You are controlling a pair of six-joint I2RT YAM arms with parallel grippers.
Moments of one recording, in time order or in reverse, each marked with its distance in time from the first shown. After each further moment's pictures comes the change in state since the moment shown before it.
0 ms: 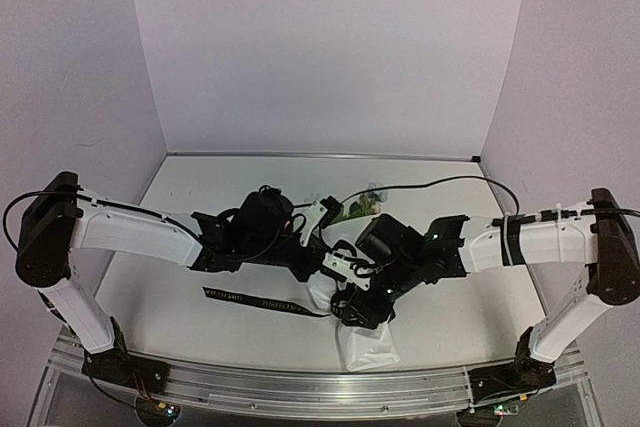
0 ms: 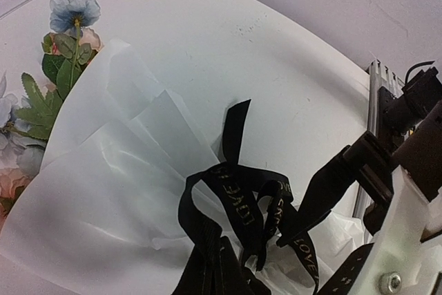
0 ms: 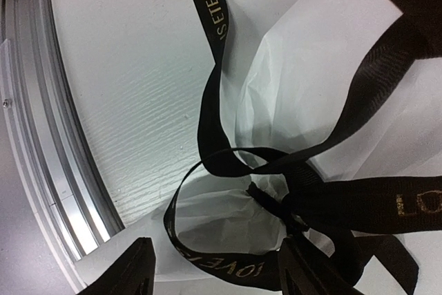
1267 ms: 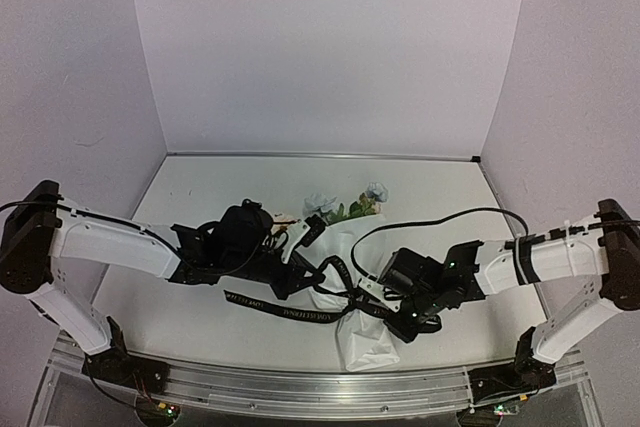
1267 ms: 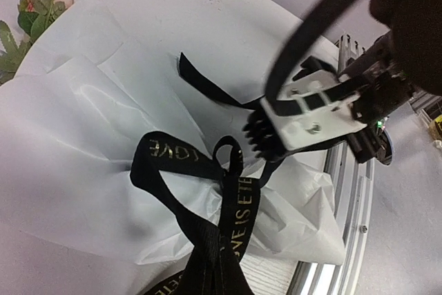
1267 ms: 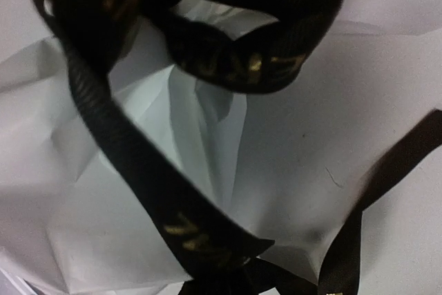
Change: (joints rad) left arm -0.005 -0.113 -0.160 0.010 0.104 -0.032; right arm 0.011 -0.100 -0.243 -0.040 0.198 0.148
